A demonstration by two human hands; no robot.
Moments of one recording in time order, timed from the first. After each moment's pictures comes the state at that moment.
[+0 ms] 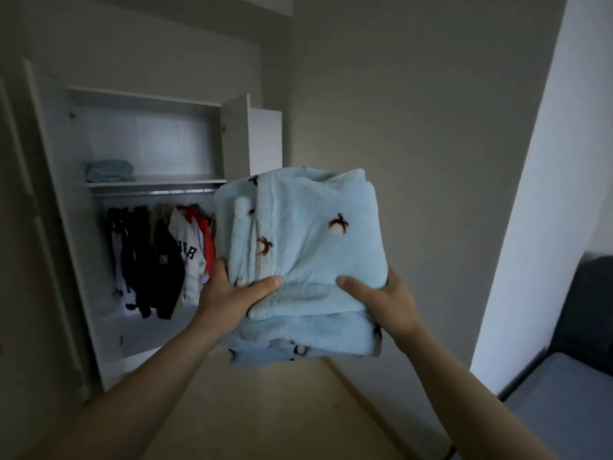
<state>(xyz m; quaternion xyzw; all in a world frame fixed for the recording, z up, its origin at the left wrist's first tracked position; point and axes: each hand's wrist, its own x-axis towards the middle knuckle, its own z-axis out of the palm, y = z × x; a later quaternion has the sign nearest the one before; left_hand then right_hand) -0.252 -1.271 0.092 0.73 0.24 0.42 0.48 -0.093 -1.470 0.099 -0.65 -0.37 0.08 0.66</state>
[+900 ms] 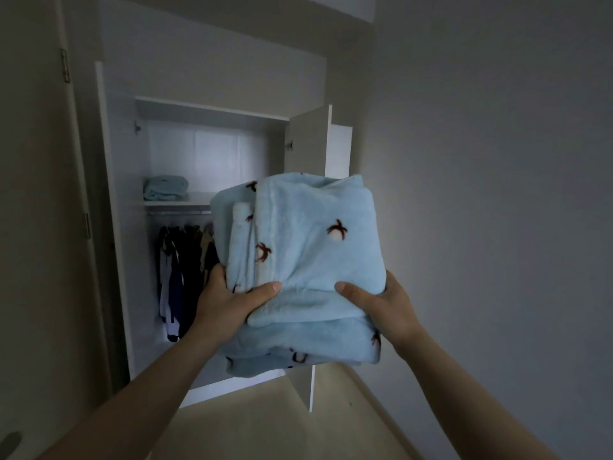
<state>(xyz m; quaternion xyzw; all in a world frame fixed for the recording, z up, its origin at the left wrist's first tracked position) -0.288 -0.905 0.108 0.70 0.28 0.46 0.46 -0.094 -1.073 0.119 -0.62 -0.45 0.11 0.64</state>
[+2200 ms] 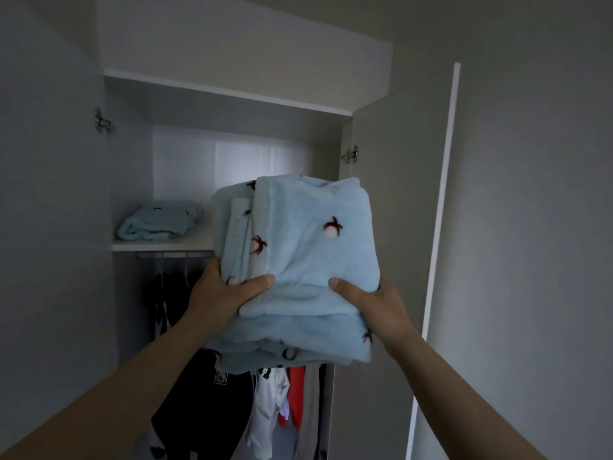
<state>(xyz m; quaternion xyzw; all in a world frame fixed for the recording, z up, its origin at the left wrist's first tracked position) -0.064 -0.340 0.144 0.69 0.33 0.50 0.41 0.140 -0.487 0.144 -0.55 -0.47 0.16 0.67</state>
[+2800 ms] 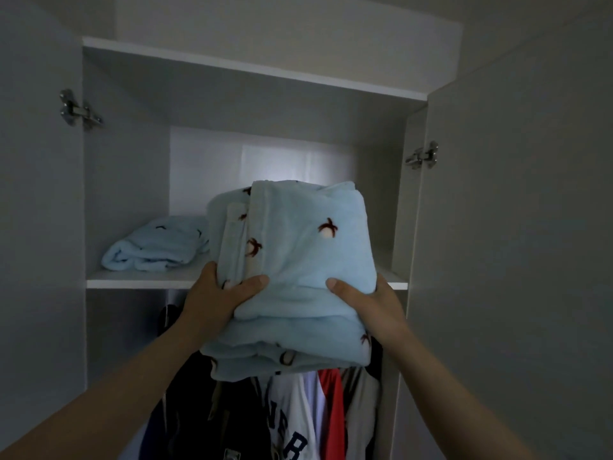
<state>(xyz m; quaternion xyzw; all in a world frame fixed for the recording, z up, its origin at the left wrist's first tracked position) 0.024 -0.092 0.155 0.66 0.32 0.54 0.41 0.246 -0.202 0.162 -0.48 -0.51 0.23 0.67</state>
